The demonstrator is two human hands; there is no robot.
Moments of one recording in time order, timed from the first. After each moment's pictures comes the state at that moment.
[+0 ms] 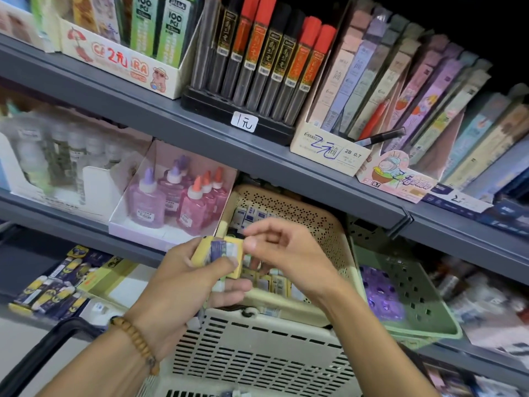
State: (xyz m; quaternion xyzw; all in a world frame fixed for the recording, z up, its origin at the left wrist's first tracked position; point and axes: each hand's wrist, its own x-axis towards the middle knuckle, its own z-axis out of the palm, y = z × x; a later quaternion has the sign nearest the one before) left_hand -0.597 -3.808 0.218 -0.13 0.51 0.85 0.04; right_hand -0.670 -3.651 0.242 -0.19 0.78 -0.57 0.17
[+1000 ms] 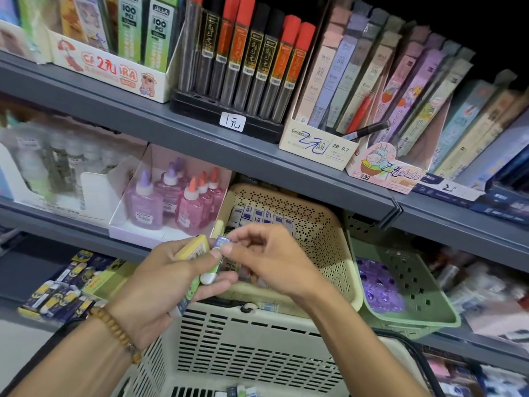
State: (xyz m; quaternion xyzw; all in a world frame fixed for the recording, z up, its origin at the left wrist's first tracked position) left_hand -0.596 -3.819 0.224 -0.14 0.49 0.86 0.07; right_hand -0.657 -3.664 0.240 -0.19 0.80 -0.54 0.17
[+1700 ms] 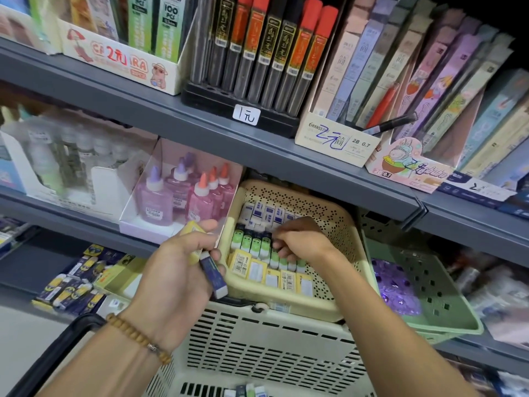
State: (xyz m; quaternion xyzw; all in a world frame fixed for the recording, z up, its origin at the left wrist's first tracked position) left_hand -0.612 -3.812 0.211 -0.17 0.33 0.93 -0.01; right_hand -0.730 -3.639 0.210 0.05 0.87 -0.47 0.17
